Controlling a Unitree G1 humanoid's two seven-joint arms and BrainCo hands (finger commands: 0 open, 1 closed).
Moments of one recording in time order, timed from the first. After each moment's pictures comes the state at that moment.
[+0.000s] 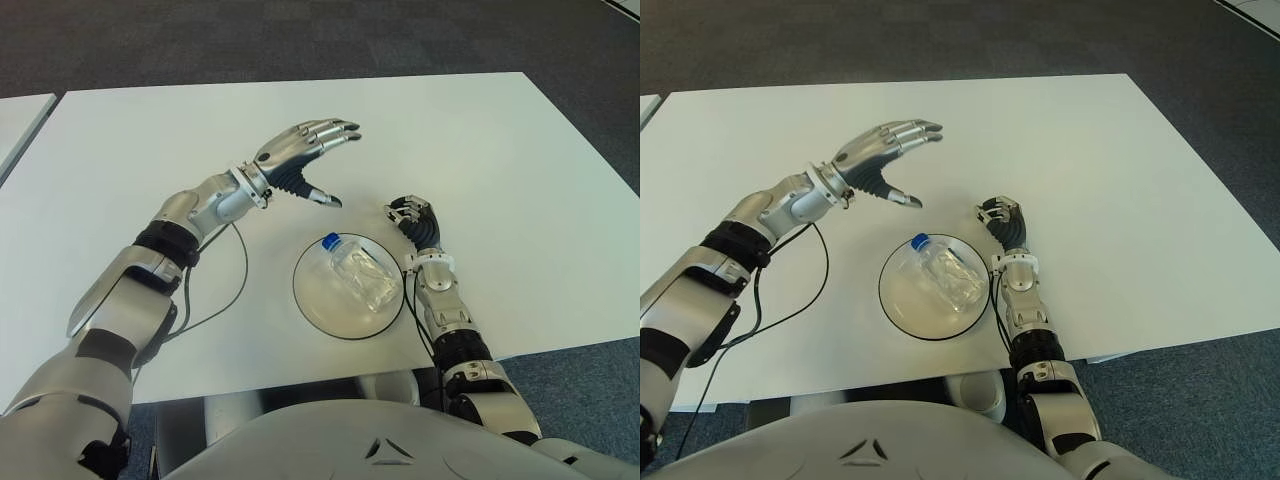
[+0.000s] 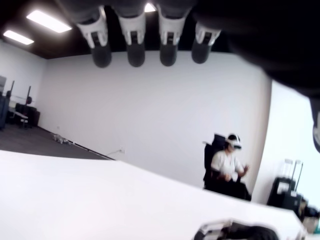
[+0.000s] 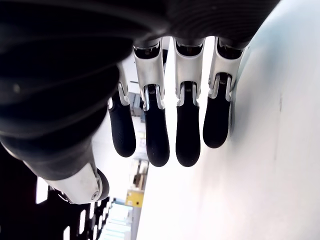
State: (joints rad) left arm -0.74 0.45 -0.41 0.80 0.49 -0.83 0.14; right arm -0.22 -0.08 -0.02 0.56 -0.14 -0.24 -0.13
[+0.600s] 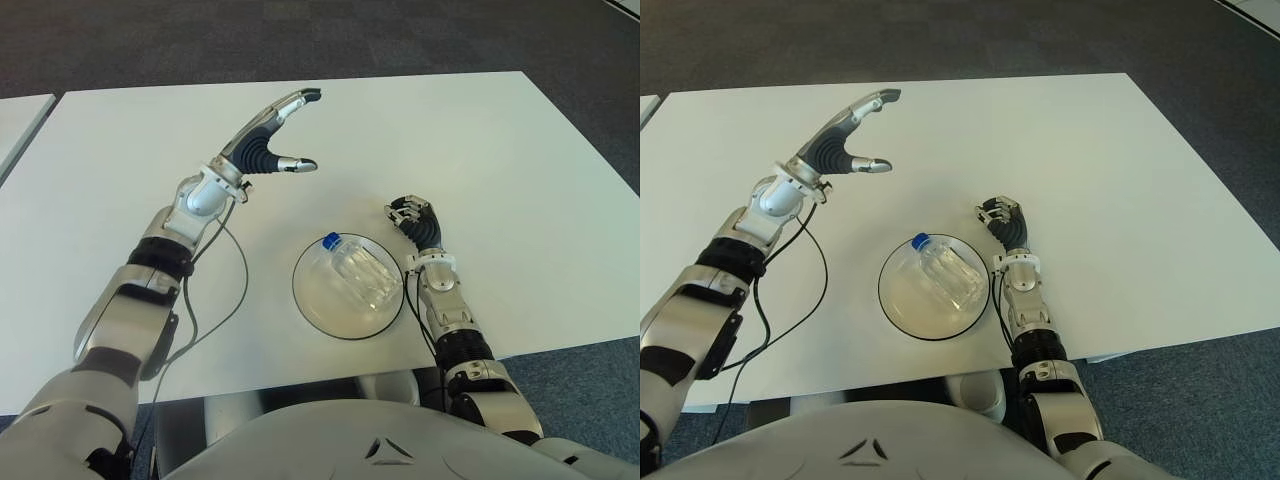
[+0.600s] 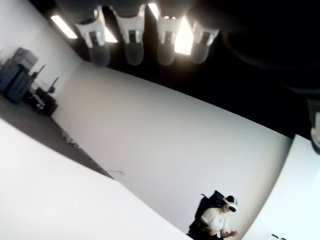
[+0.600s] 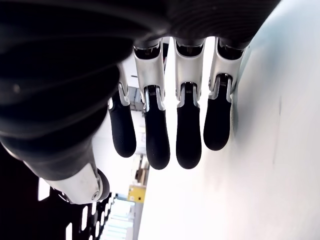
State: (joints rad) left arm -0.55 0.42 -0.23 0.68 0.22 -0.74 -0.07; right arm -0.22 -0.08 -0.02 0.56 -0.13 -0.25 -0.13
